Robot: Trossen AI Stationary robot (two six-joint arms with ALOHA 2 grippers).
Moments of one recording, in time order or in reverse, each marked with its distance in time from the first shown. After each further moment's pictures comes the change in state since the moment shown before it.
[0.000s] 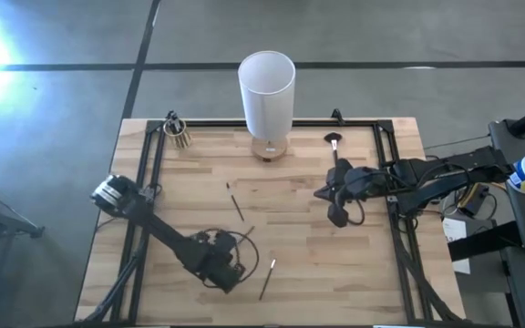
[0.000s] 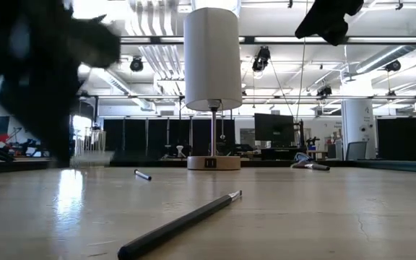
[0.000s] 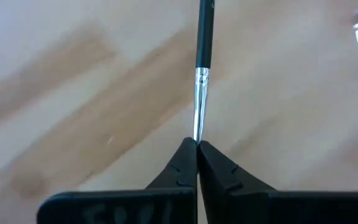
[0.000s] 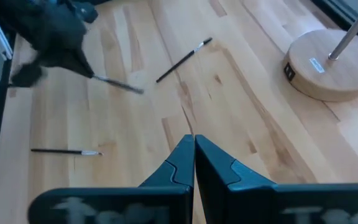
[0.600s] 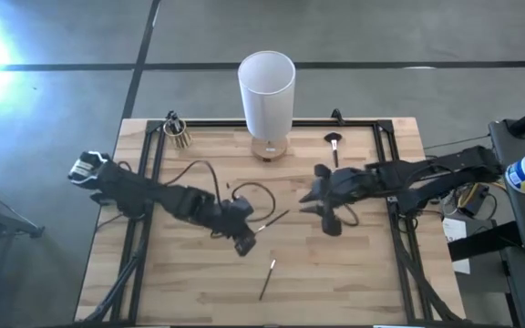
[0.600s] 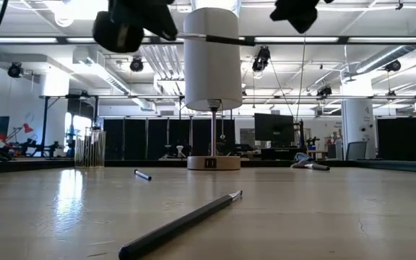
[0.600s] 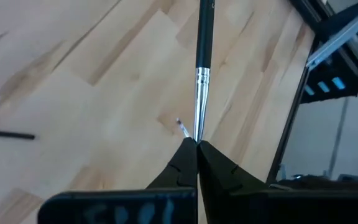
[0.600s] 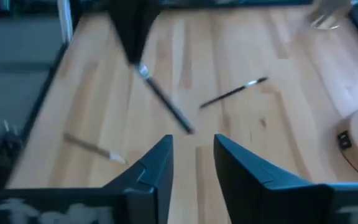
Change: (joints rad) left arm 0.291 -0.315 0.002 0.274 0.250 0.535; right arm 0.001 0.143 0.090 0.124 -0.174 -0.276
